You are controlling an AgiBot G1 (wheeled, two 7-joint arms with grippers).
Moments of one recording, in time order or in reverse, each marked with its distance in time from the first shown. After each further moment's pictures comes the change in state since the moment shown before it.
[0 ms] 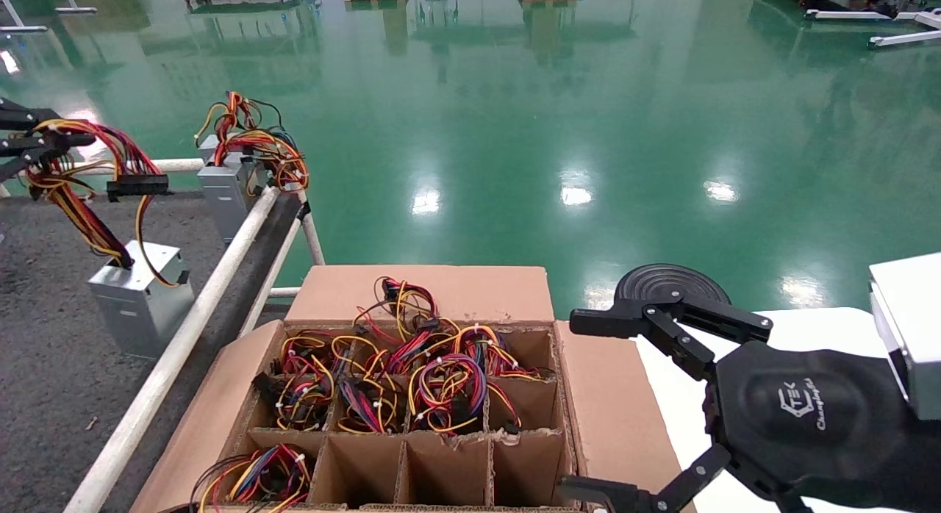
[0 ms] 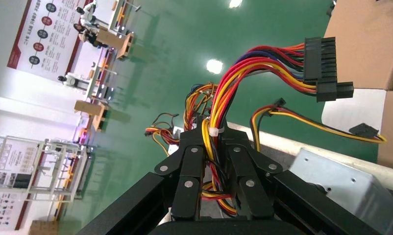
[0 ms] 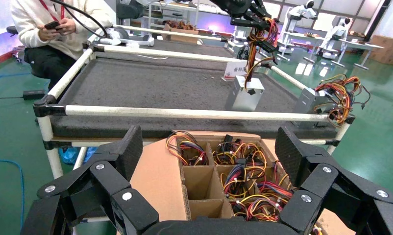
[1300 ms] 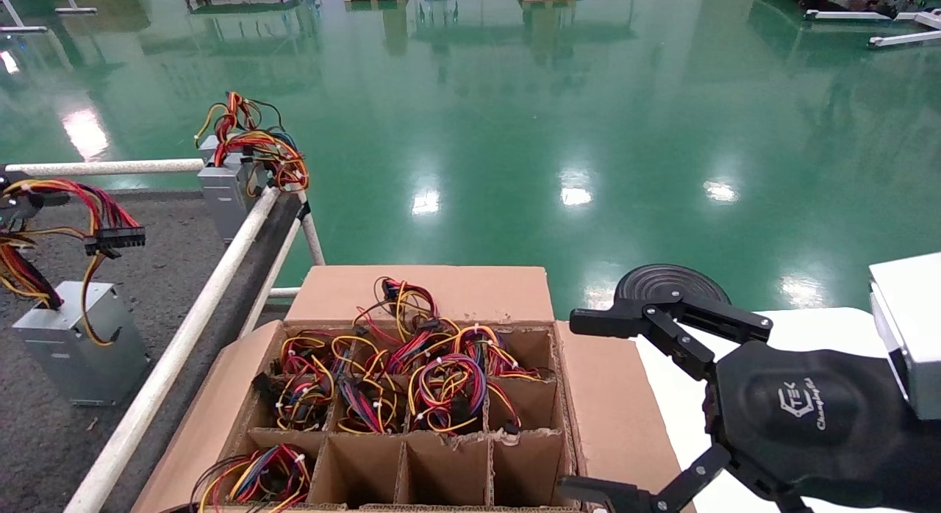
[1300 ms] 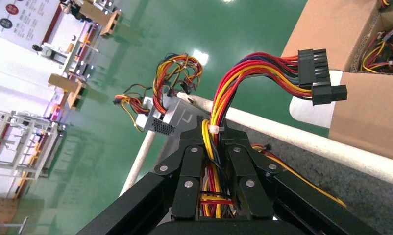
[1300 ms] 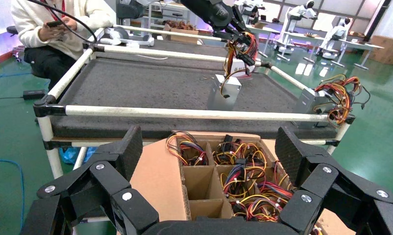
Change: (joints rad) left arm 0.091 -0.101 0.002 -0.058 -0.030 0.010 -0.078; right arm 0.000 0.000 0.000 0.000 0.000 0.000 0.000
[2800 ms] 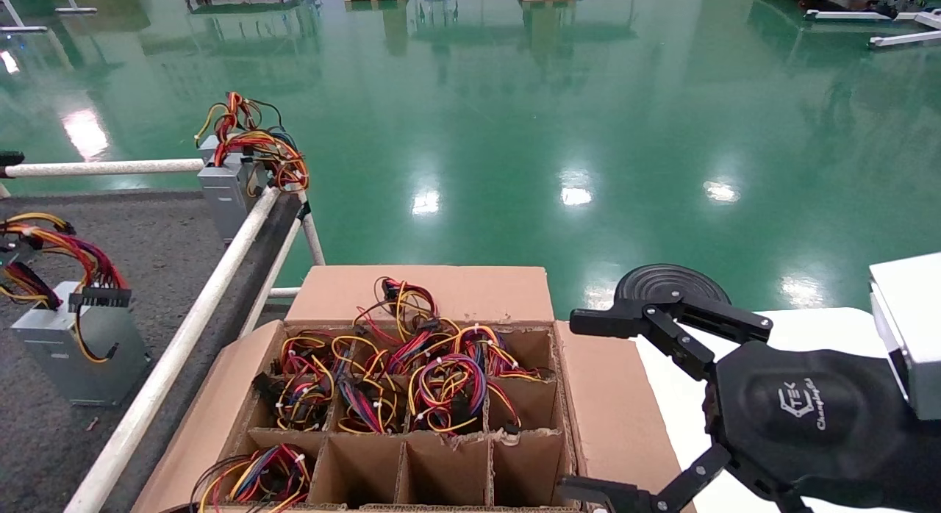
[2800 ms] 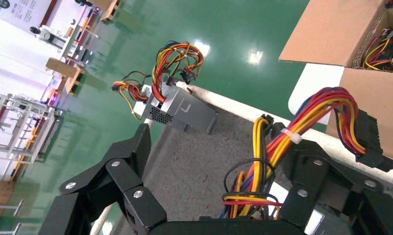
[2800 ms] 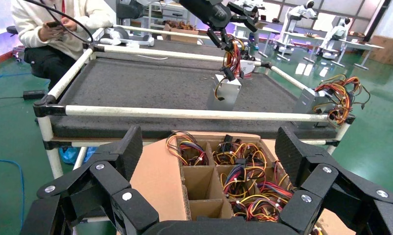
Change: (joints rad) left arm 0.030 -0.068 0.014 -0.180 0.007 -0.097 -0.140; right arm 0.000 0.000 0.000 0.000 0.000 0.000 0.000
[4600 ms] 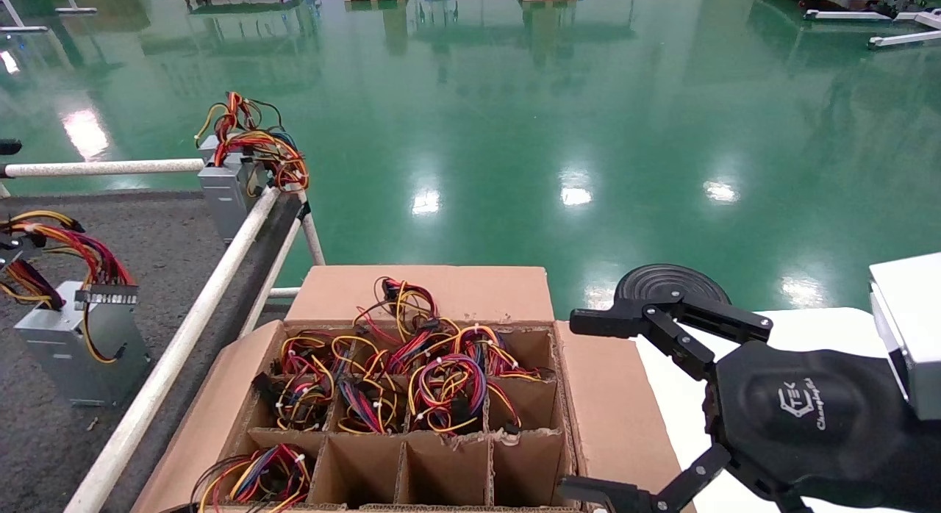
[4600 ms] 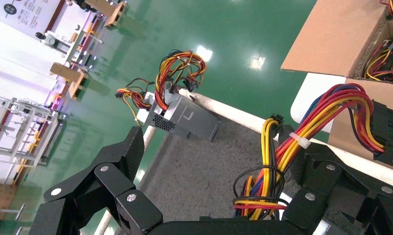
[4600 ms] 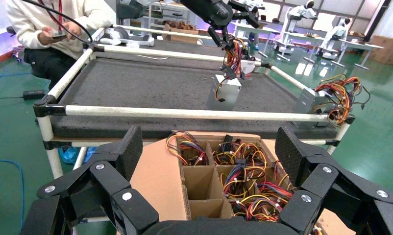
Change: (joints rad) left arm 0.016 -0.015 -0.007 -0.041 -0.016 -0.021 -0.019; right arm 0.000 0.000 0.000 0.000 0.000 0.000 0.000
